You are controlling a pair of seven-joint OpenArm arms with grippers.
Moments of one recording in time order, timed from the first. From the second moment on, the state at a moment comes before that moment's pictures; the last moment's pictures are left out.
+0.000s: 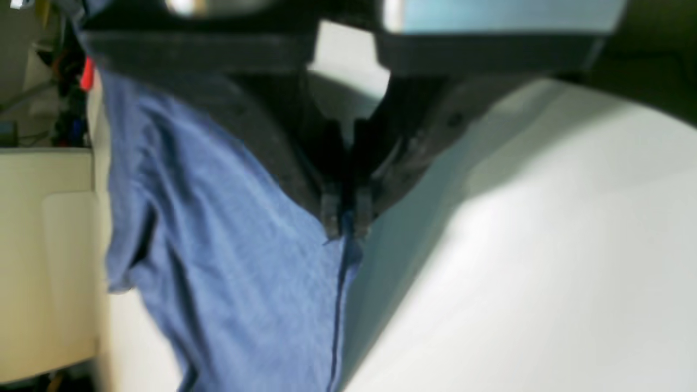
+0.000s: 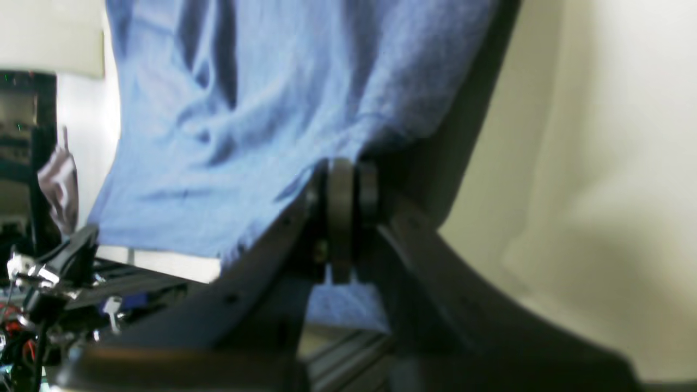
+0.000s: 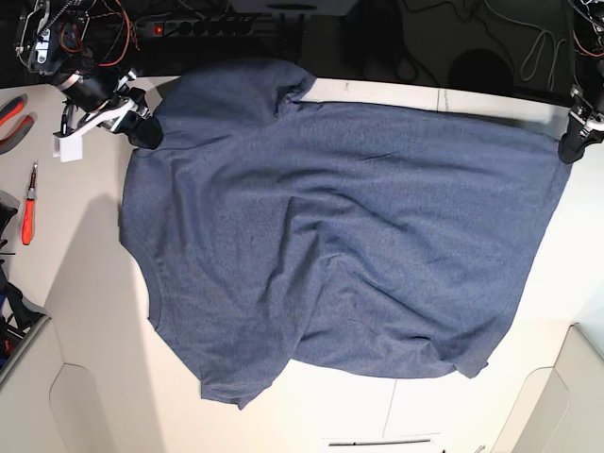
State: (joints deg) left arm 16.2 -22.3 -49.4 59.1 -63.3 -38.3 43.4; right arm -23.7 4.0 26.7 92.0 51.5 26.8 -55.0
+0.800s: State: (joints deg) left arm 18.2 -22.2 -51.9 60.4 -81.0 -38.3 61.7; right arm -29.6 4.0 27.8 102.6 55.8 28.5 -60.4
